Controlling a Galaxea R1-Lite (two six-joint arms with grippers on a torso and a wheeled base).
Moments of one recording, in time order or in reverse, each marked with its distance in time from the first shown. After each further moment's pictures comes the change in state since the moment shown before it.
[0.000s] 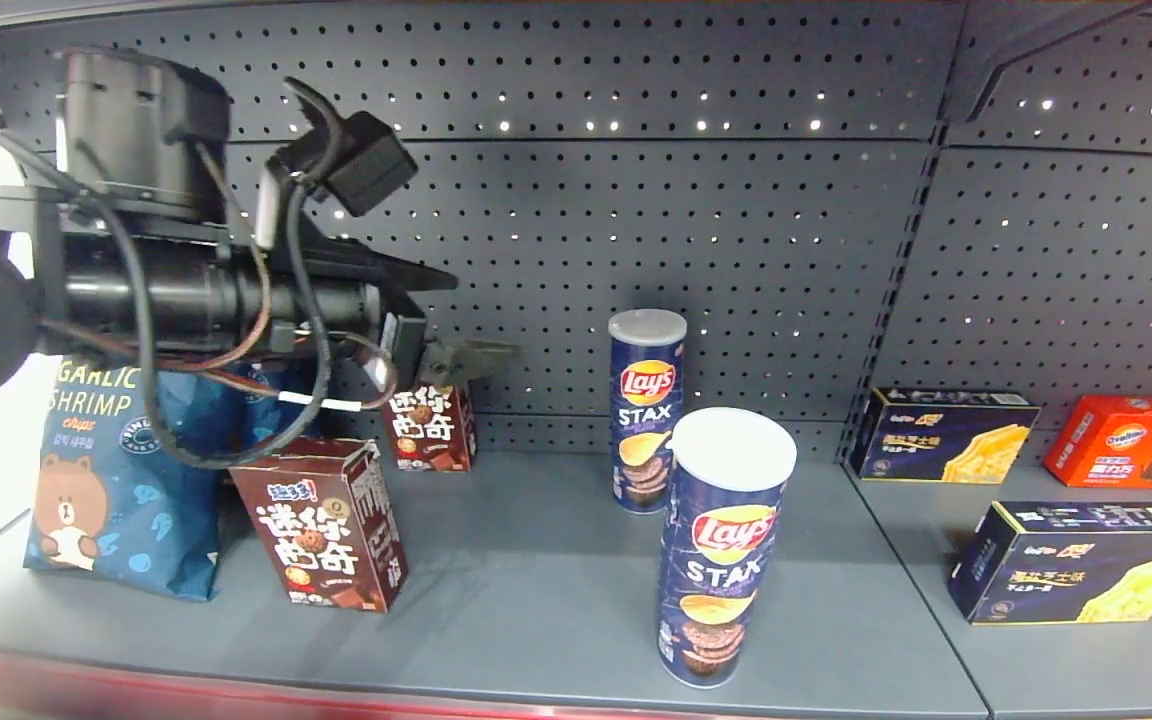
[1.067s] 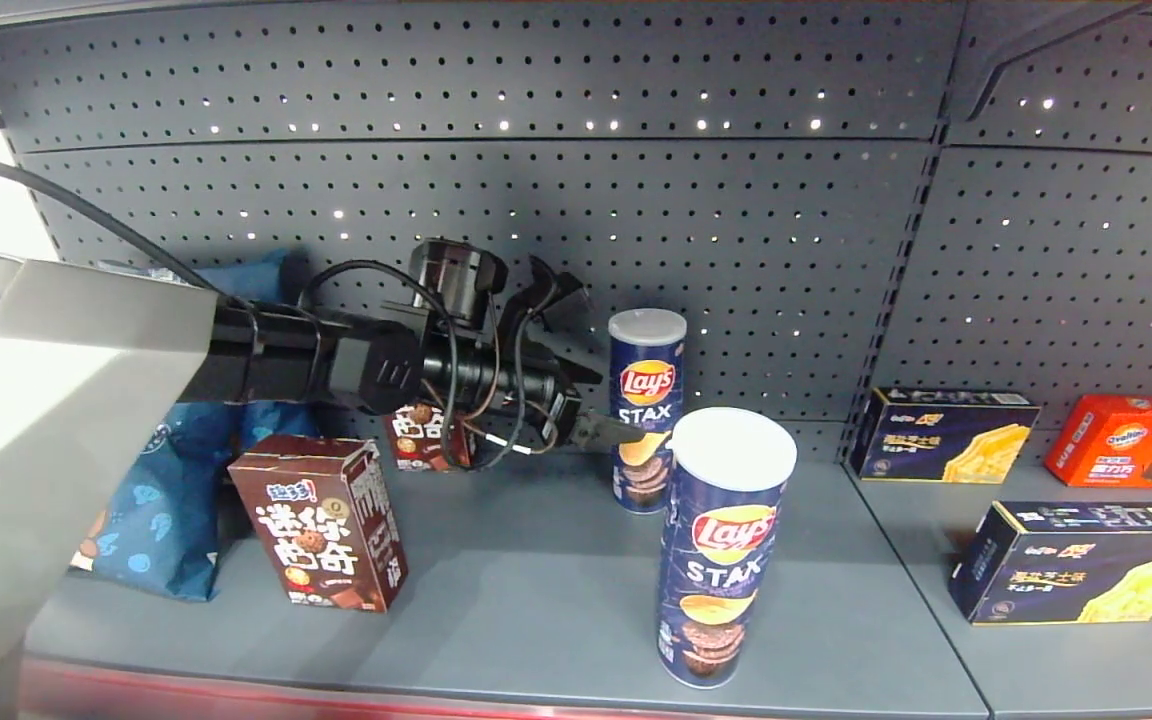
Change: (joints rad) left arm -0.068 0.550 -0.348 0.000 -0.251 0.014; right arm 0.000 0.000 0.000 0.000 -0.043 0.000
